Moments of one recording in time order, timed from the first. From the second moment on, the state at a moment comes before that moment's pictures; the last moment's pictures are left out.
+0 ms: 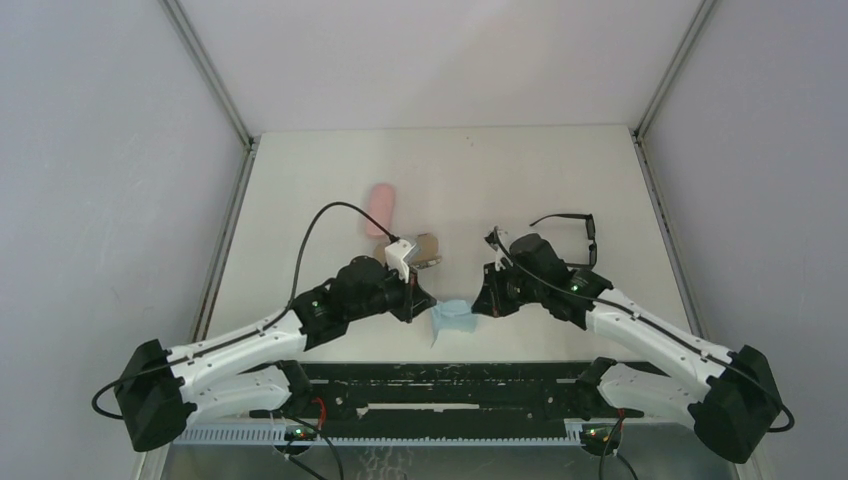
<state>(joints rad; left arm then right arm) -0.93 1.01 0.58 -0.02 0.11 -0.46 0.72 1.05 0.69 -0.44 -0.31 0.49</state>
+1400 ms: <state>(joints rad) -0.77 1.51 0.61 0.29 0.06 -0.45 0.56 1.54 0.83 -0.28 -0.19 0.41</state>
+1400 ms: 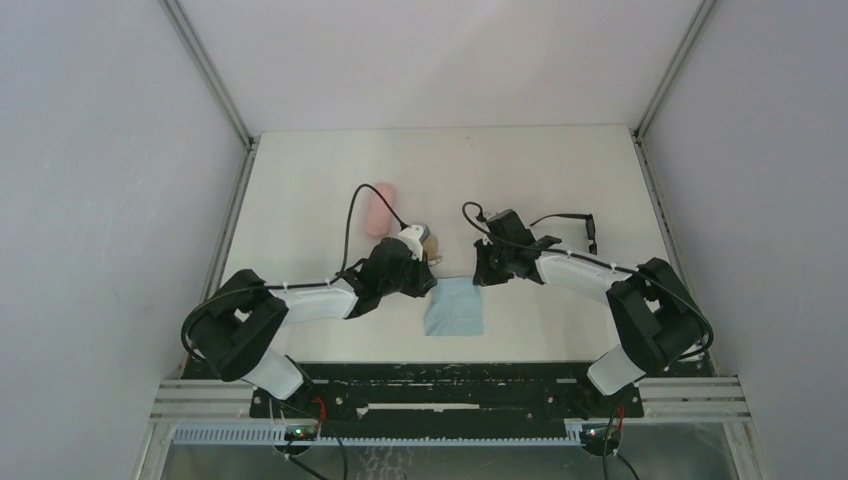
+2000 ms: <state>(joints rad) -0.73 1.55 0.66 0.26 0.05 -0.43 0.56 1.59 0.85 -0.29 -0.17 0.38</state>
